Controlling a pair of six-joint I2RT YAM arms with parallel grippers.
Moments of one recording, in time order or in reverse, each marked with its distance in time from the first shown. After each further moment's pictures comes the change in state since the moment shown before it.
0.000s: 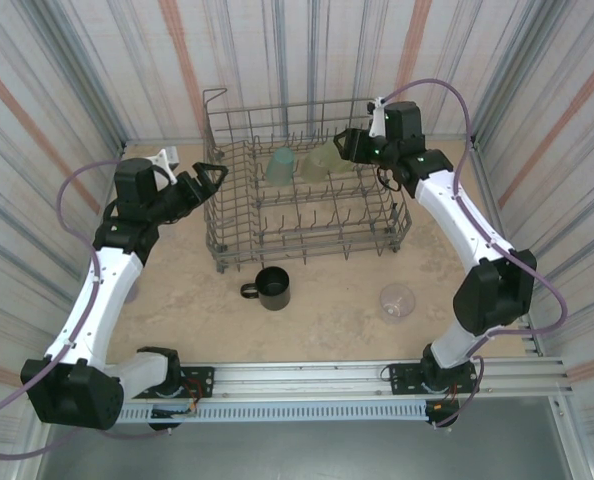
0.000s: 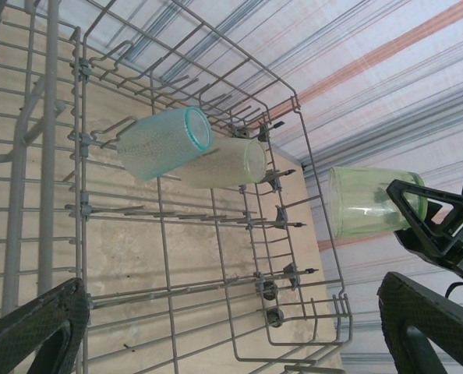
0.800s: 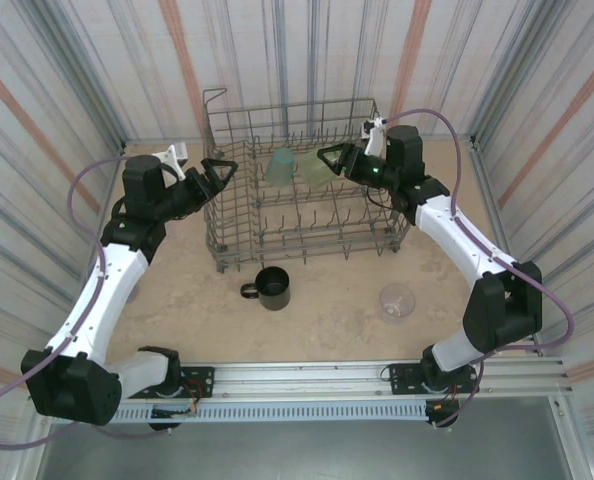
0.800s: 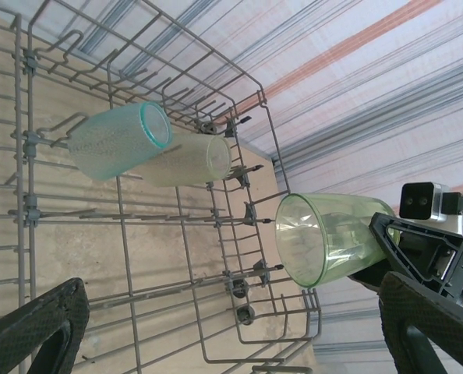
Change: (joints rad) left arm -0.053 0.023 0.000 0.085 0.023 -0.058; right arm 0.019 -0.130 -0.300 0.339 -0.317 0.312
